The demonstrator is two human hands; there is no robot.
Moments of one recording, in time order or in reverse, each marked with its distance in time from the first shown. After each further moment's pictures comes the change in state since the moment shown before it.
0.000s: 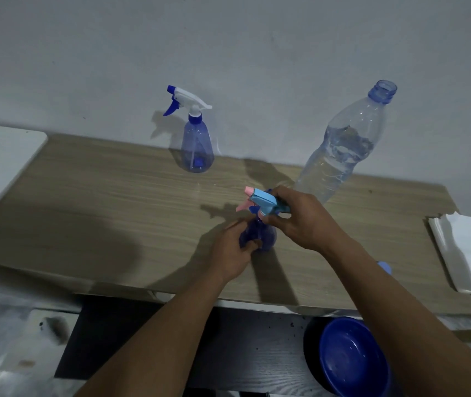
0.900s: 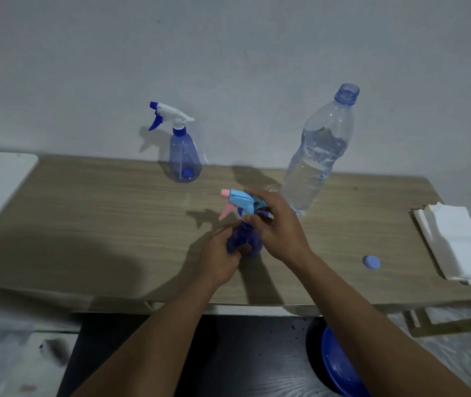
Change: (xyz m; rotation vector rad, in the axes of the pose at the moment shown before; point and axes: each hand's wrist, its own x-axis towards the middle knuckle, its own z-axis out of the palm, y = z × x) left_hand -0.009 0.014 -0.006 0.047 0.014 -0.078; right_hand -0.017 -0.013 0.035 0.425 0.351 -0.017
